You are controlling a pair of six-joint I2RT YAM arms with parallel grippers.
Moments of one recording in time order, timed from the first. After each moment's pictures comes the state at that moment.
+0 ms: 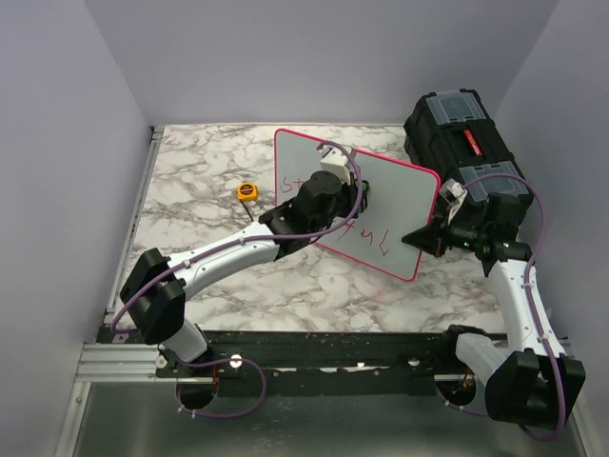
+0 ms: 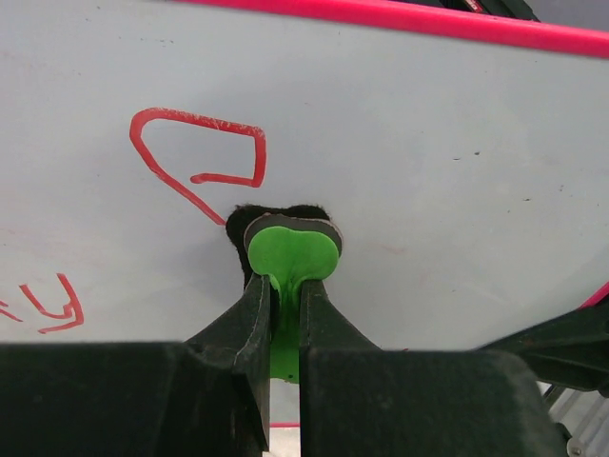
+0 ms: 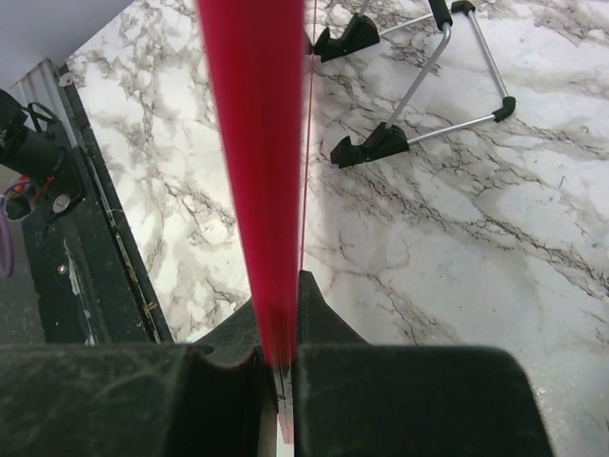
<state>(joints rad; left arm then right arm) -0.93 1.56 1.24 0.07 -0.26 -0.47 -0.16 0.98 0.73 -0.48 -1.16 -0.36</state>
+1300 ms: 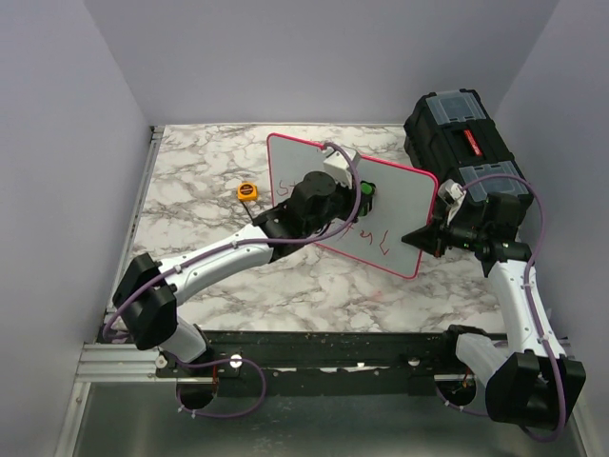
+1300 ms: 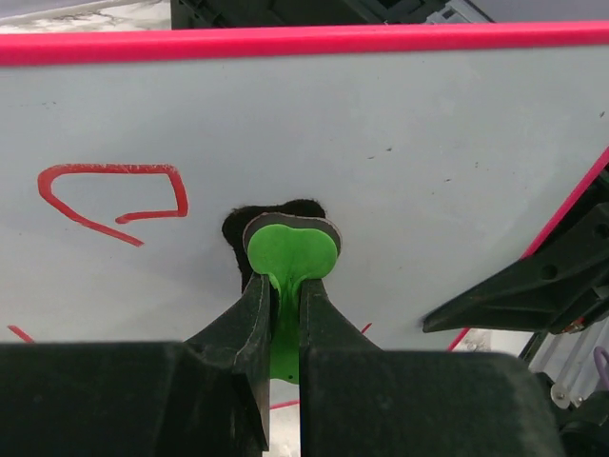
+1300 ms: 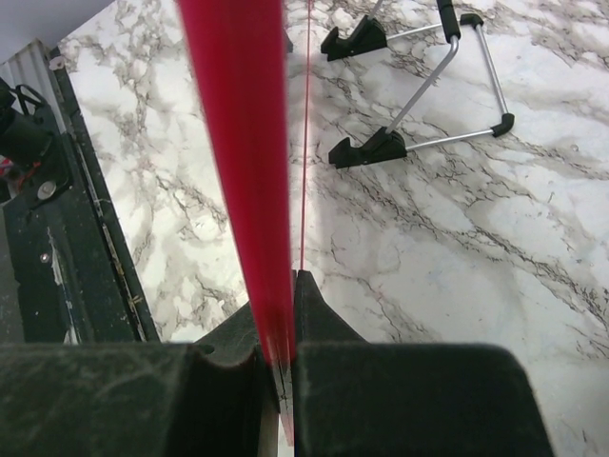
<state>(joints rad) -0.92 1.51 1.22 0.10 -0.12 -0.40 -0.16 0.98 0.73 -0.47 -1.17 -0.41</state>
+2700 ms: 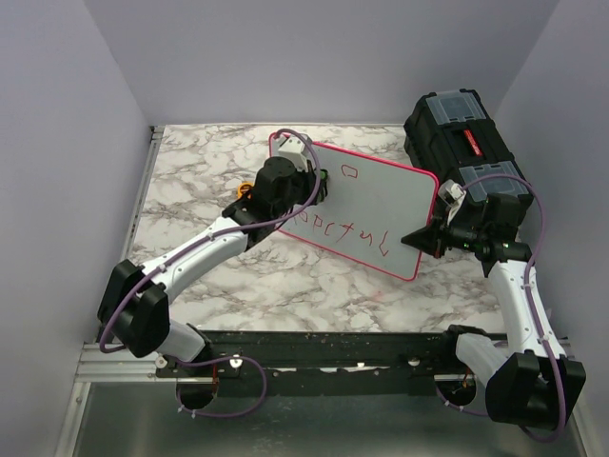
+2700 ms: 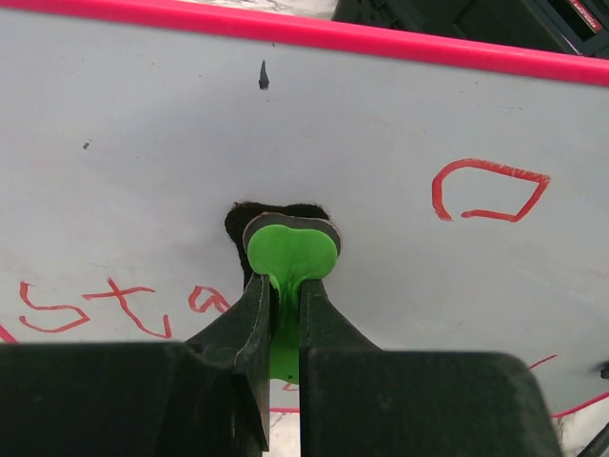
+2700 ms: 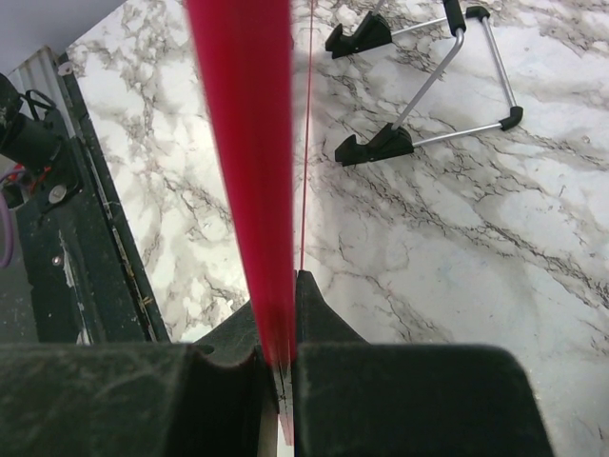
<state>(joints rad) -0.69 1.44 1.11 0.06 -0.08 -0.39 -0.16 0.98 0.73 -0.48 -1.17 -0.39</state>
